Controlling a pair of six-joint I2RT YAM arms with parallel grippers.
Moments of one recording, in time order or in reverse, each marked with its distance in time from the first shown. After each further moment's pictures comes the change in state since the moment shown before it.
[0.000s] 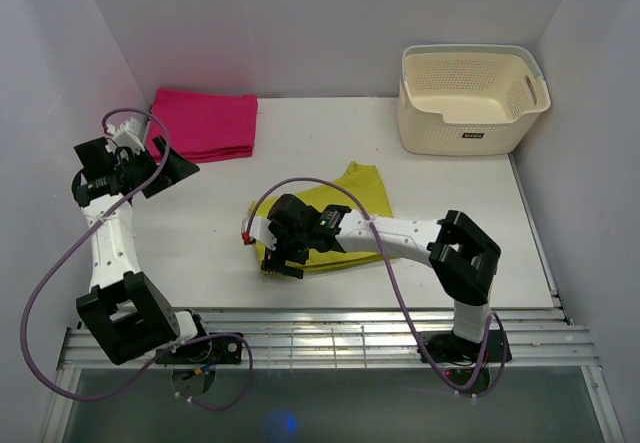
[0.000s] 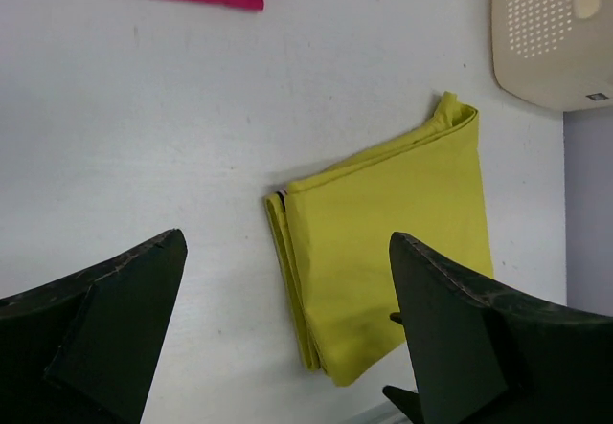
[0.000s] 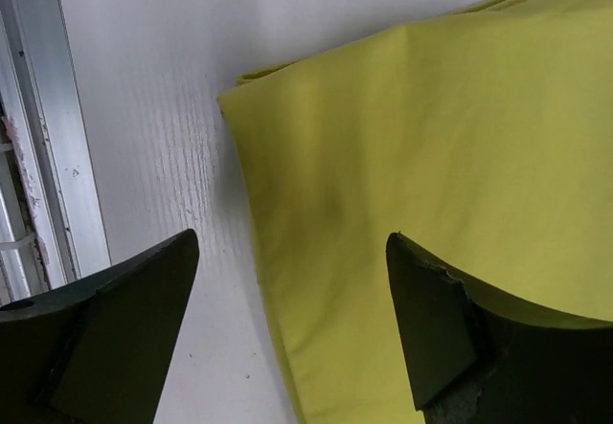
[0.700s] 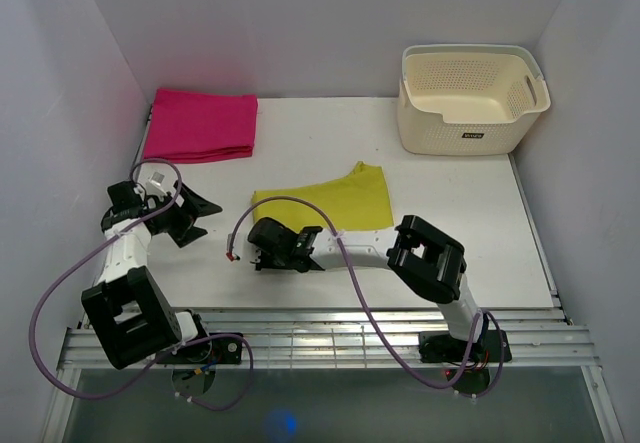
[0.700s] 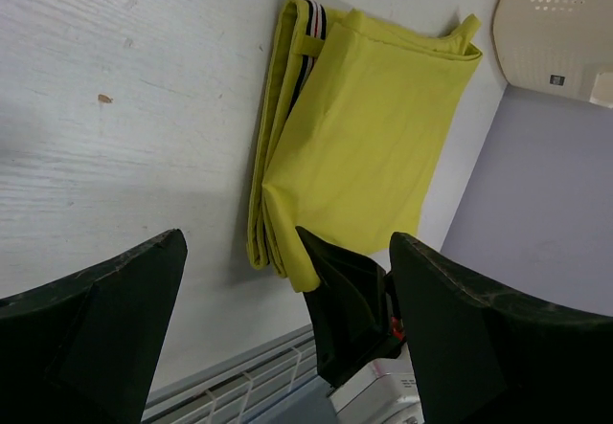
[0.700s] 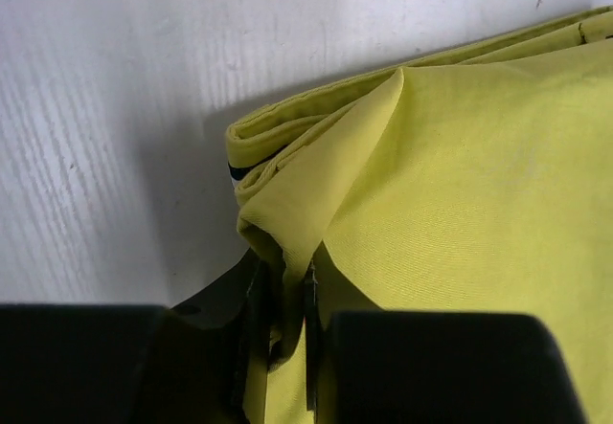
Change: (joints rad) left arm 0.021 -0.017 -0.400 0.011 0.062 -0.231; right arm 0.117 0.209 0.024 0.183 0.364 -0.087
